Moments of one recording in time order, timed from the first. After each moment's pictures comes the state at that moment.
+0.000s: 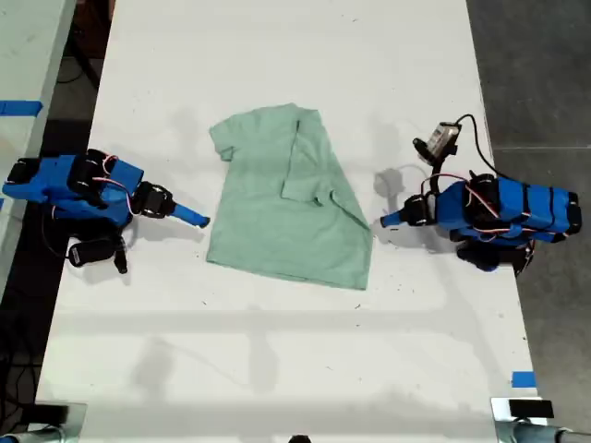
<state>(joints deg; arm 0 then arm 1) -0.4 206.1 183.4 58.8 17.1 10.0 200.2 174.8 68.9 -21.2</state>
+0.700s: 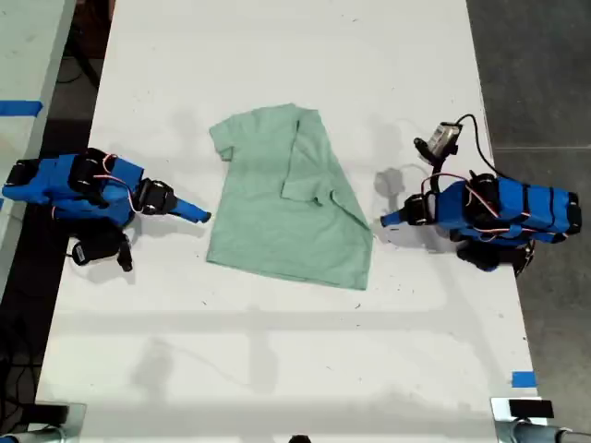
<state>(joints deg) -2.2 206.1 183.4 59.8 9.8 10.5 200.2 174.8 69.1 -20.6</state>
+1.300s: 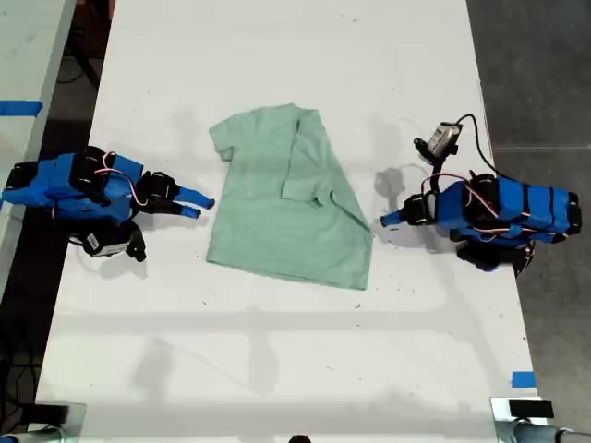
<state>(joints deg) -6.9 206.1 183.0 61.6 -6.2 10.5 200.2 174.8 69.1 -20.6</state>
